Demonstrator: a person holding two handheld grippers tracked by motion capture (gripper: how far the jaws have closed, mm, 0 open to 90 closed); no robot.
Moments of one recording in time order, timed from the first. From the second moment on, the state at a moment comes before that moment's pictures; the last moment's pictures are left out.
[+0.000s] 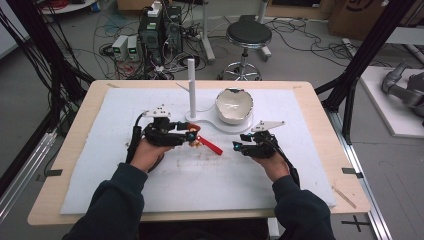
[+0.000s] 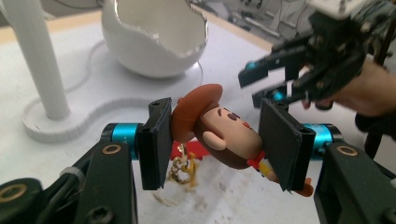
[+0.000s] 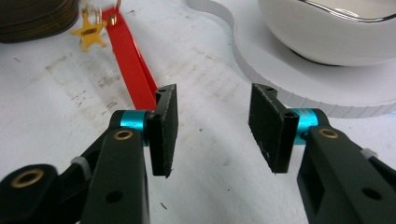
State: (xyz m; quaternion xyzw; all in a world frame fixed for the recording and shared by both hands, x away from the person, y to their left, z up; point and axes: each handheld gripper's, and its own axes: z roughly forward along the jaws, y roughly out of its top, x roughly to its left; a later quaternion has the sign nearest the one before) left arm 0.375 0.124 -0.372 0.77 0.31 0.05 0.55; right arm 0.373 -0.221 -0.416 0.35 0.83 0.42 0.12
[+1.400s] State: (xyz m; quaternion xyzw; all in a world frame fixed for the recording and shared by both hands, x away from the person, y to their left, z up) left arm 0.444 0.138 -0.260 0.72 0.29 0.13 0.62; right arm 0.373 -0.249 -0.407 0.37 0.80 0.44 0.18
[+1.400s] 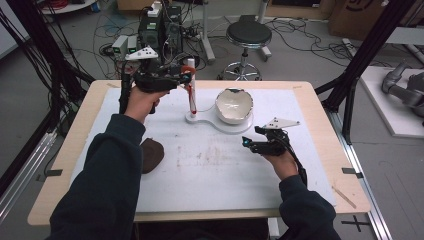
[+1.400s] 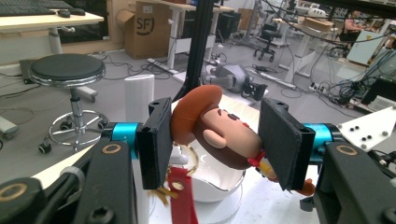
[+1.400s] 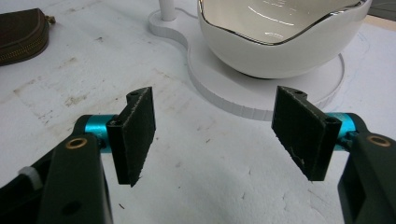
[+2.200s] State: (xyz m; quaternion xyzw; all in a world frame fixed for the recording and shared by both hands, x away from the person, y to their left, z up) left arm 0.455 0.152 -0.285 0.70 0.34 0.15 0.61; right arm 0.371 -0.251 -0.408 0.37 0.80 0.44 0.17
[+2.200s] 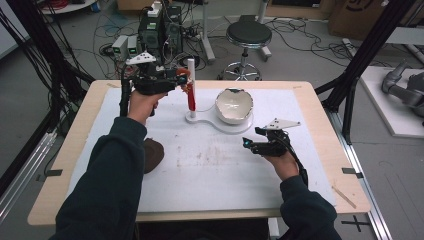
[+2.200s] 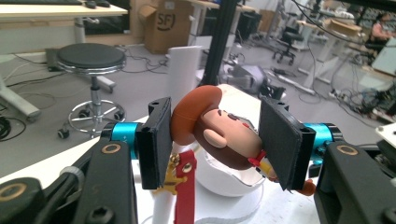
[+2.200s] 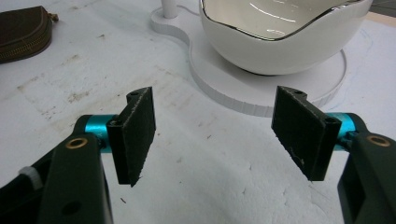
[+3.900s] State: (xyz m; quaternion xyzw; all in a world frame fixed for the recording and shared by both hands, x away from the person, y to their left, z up) left arm 0.340 0.238 -0.410 0.68 0.41 0.25 0.55; right arm 0.370 -0.279 -0.404 0.39 0.78 0.43 0.23
